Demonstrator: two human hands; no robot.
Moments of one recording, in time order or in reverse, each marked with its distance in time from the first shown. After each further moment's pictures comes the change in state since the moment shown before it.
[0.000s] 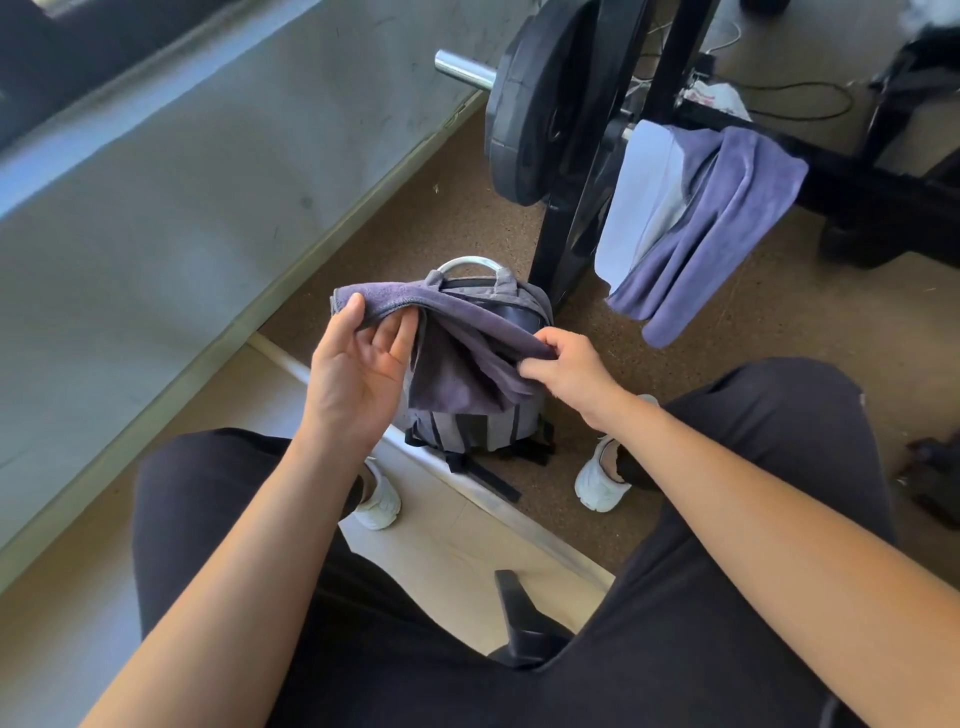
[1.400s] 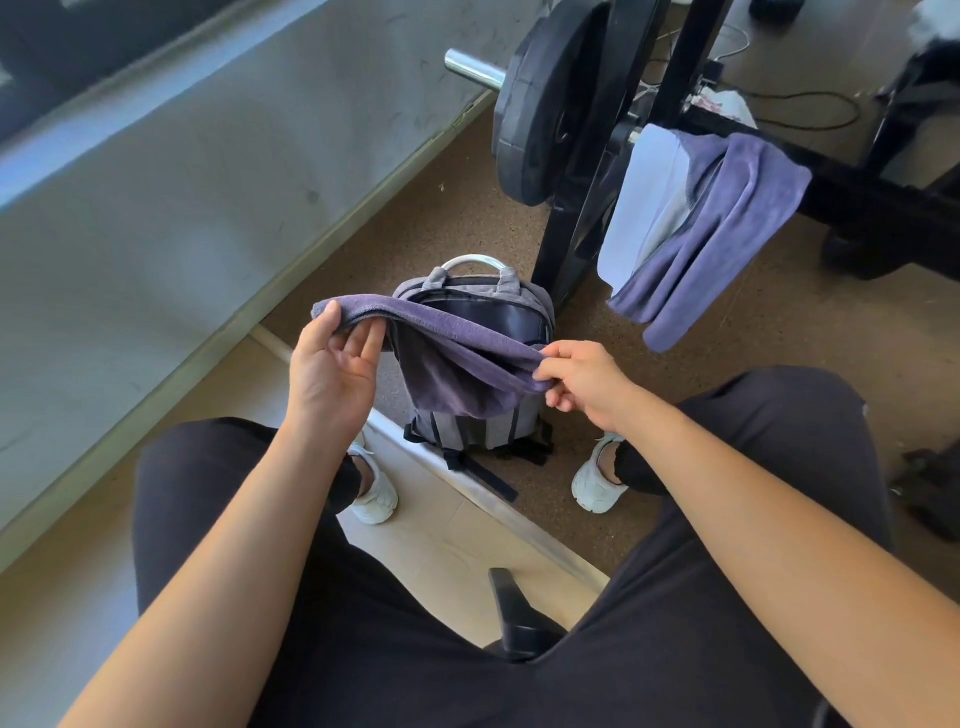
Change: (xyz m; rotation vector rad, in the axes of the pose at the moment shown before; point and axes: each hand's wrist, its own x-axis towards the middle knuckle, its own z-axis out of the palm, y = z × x) left_hand 0.022 0.009 -0.035 -0.034 0.174 0.082; right_hand -0.001 0.008 -0.013 0.264 -0.134 0.201
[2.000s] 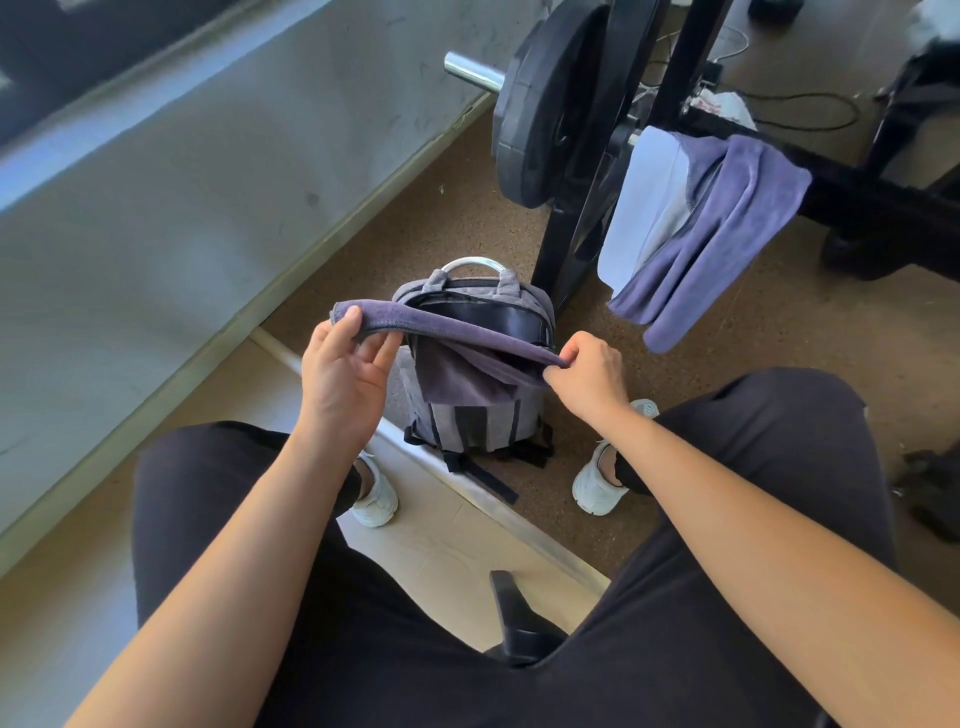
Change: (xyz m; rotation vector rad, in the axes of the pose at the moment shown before) left_hand -0.004 -0.010 0.000 0.197 -0.075 0.058; right_hand 0.011 0.014 0.003 -0.694 0.463 -0.225
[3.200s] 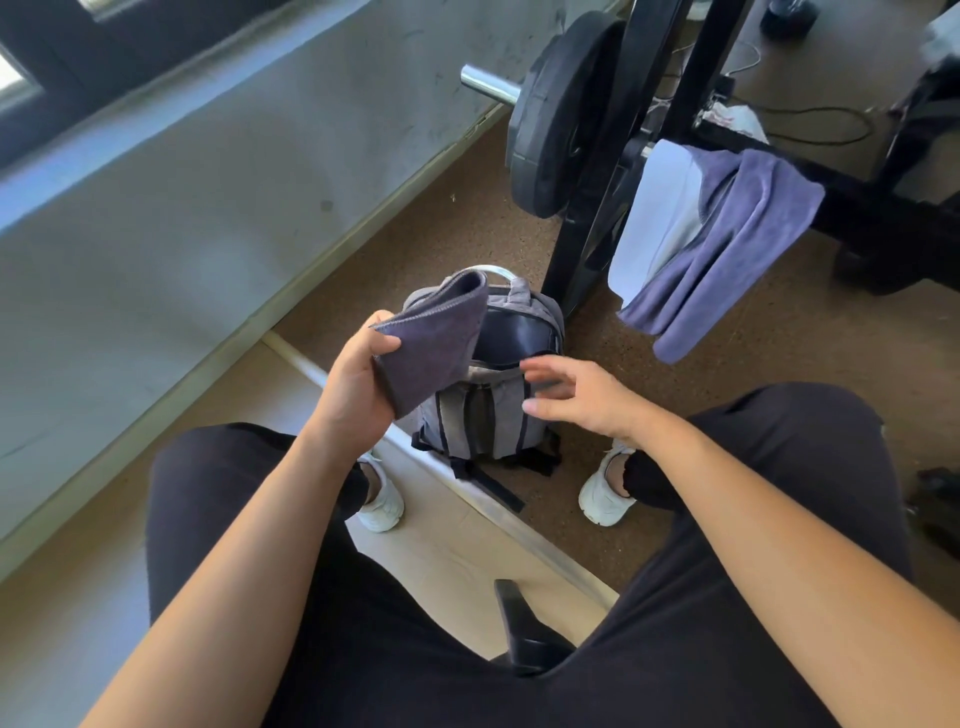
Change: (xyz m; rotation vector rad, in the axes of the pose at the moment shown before) left_hand -0.012 0.012 0.005 0.296 -0.349 -0.172; right_hand -0.008 -0.002 -0.022 0.368 -0.631 -0.161
